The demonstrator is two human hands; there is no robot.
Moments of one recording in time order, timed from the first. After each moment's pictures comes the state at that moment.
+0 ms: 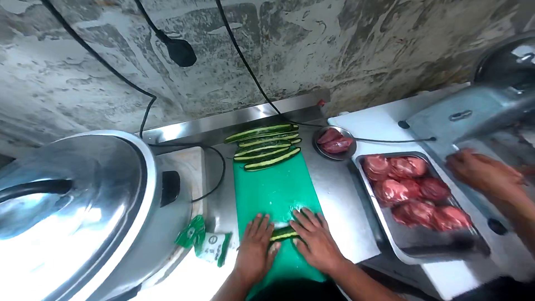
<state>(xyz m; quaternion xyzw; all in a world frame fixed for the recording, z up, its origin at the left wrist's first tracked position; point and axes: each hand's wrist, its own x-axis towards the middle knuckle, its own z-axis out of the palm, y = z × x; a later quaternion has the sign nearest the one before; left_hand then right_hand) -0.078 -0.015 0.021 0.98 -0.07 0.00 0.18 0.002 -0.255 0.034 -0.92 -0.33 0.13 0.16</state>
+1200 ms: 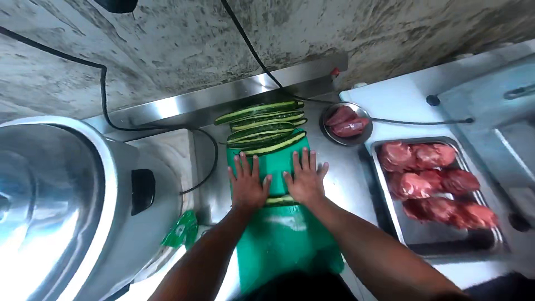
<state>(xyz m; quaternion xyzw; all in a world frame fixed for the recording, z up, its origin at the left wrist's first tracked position) 0.070 0.007 0.016 0.99 0.10 -0.04 0.07 0.133 -0.177 0.030 -0.98 -0.13 0.15 0.08</state>
